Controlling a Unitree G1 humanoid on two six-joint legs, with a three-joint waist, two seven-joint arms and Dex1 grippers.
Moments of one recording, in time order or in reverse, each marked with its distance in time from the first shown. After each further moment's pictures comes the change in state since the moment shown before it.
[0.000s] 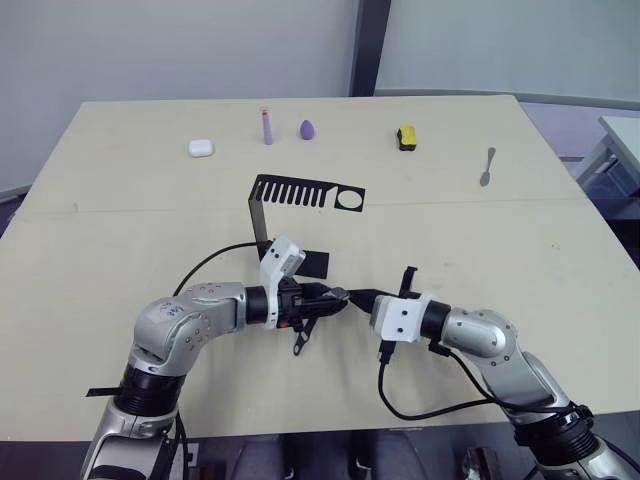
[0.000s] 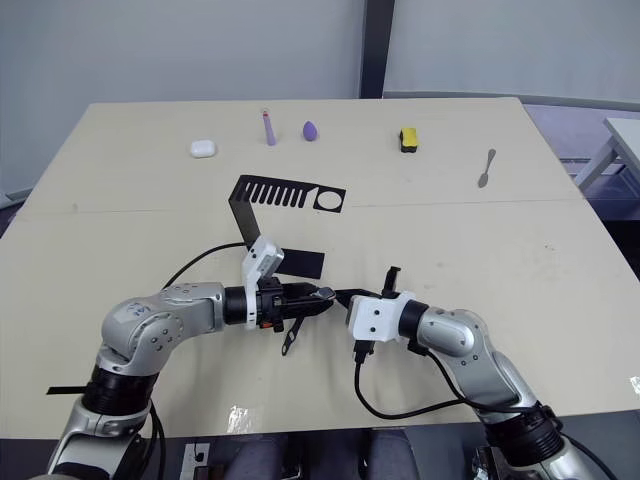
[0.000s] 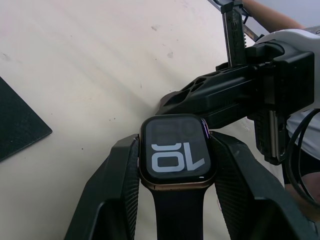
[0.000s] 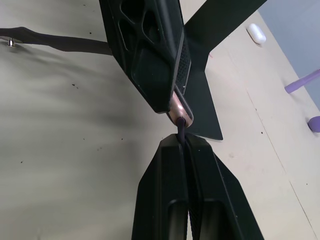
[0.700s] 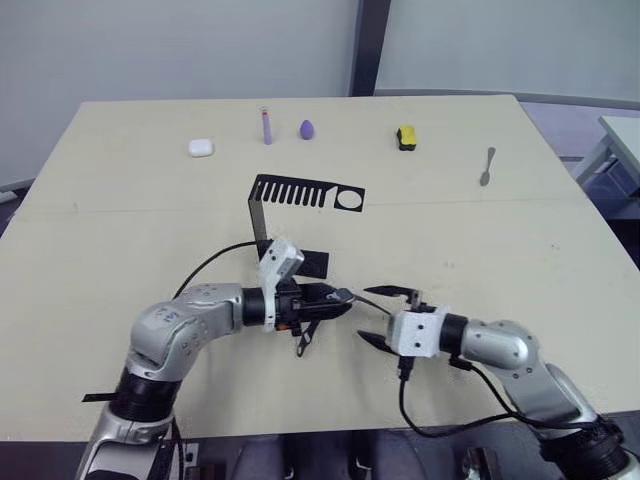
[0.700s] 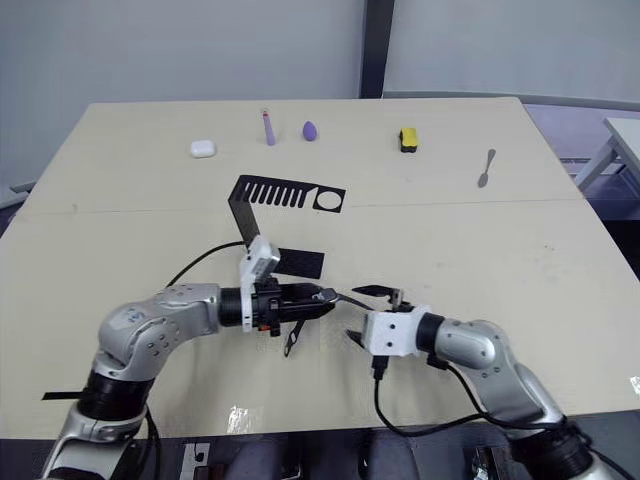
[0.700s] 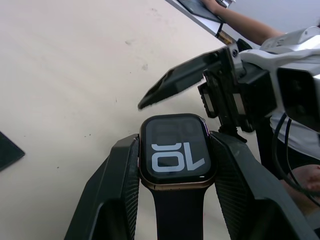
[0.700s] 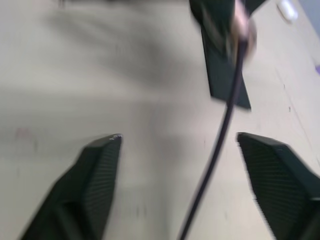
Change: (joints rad) left arm 0.042 0.083 0.044 -0.027 -0.023 -0.121 -0.163; right arm 0.144 -0.166 -0.101 -0.050 0.079 -0.009 0.071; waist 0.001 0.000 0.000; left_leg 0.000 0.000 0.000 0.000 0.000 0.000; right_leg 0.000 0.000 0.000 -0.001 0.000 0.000
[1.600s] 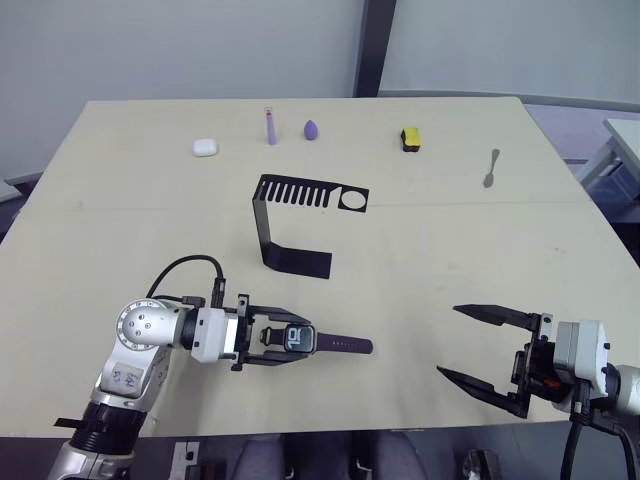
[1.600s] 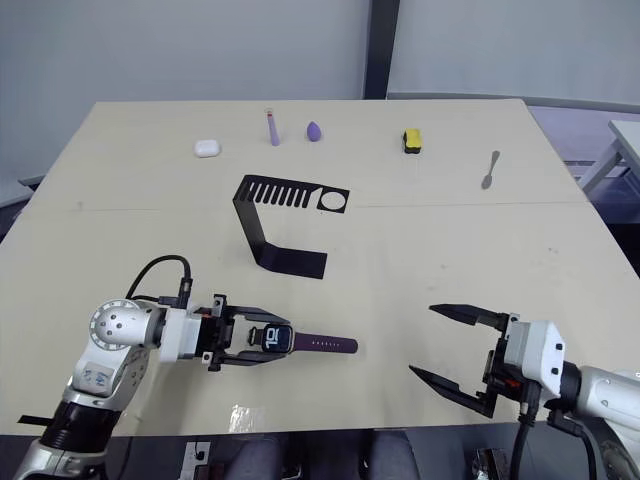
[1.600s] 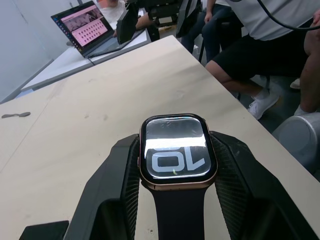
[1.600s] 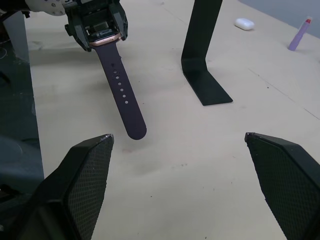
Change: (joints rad) left arm 0.192 0.071 -0.008 0.181 0.278 -1.201 -0.565; right arm 0.464 -0.069 -0.544 -0.220 0.749 0.097 0.252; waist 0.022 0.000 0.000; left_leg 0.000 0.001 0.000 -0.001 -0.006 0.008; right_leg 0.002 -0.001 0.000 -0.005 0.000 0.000
